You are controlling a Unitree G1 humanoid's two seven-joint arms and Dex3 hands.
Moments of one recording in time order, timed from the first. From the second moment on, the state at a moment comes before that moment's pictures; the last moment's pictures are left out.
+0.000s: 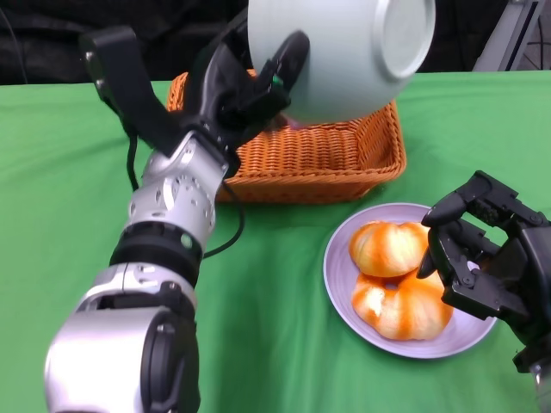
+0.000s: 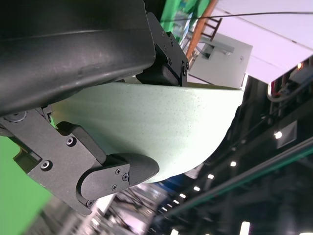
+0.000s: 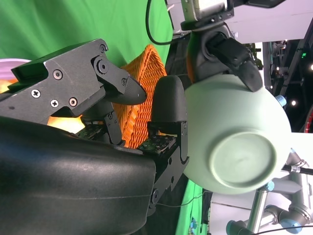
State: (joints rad) left arm -1.04 -0.15 0.34 1.06 -0.48 -0.02 -0.45; right arm 0.01 -0.03 -0.03 -0.17 0.23 -0.03 0.22
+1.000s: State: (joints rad) left arm -1.11 -0.16 0.58 1.09 -0.73 0.36 -0.22; right arm 0.02 -0.03 -0.03 -0.17 0.23 -0.02 0.22
